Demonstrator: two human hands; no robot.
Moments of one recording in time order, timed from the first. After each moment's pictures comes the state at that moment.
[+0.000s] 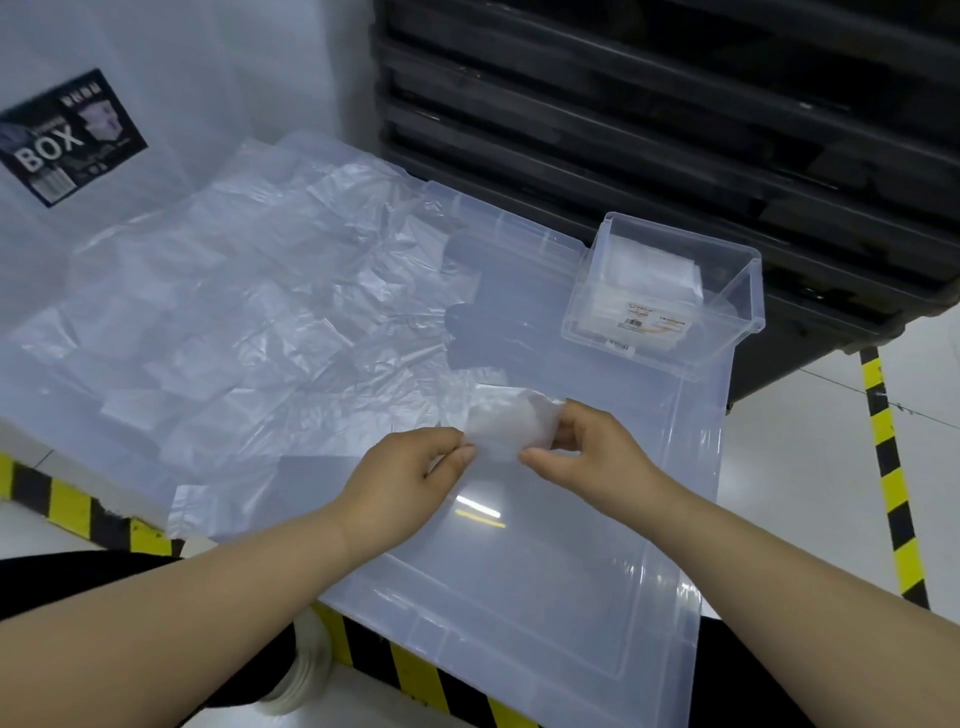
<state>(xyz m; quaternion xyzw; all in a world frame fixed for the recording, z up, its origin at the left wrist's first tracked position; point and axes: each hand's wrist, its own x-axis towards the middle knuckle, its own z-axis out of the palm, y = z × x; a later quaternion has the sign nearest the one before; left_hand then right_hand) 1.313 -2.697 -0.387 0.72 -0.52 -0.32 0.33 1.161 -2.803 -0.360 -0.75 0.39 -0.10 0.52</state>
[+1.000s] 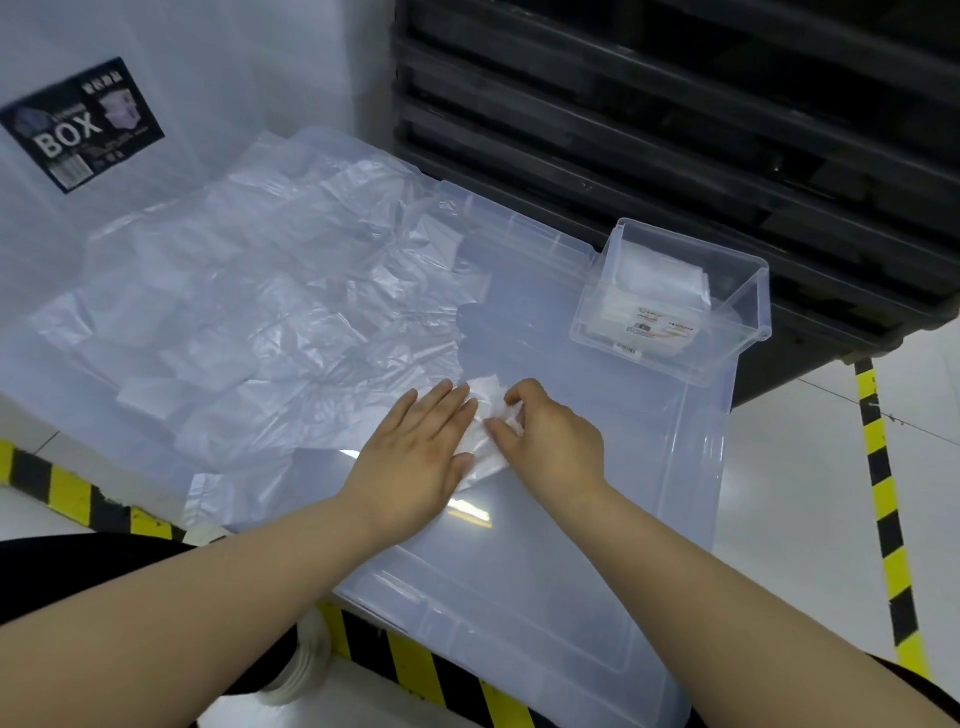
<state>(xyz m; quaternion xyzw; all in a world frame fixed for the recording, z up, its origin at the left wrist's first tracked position) 1.324 -2.700 -0.402 0.72 -0.69 -0.07 0.08 1.207 -2.788 -0.369 -0.85 0.49 0.02 0.21</state>
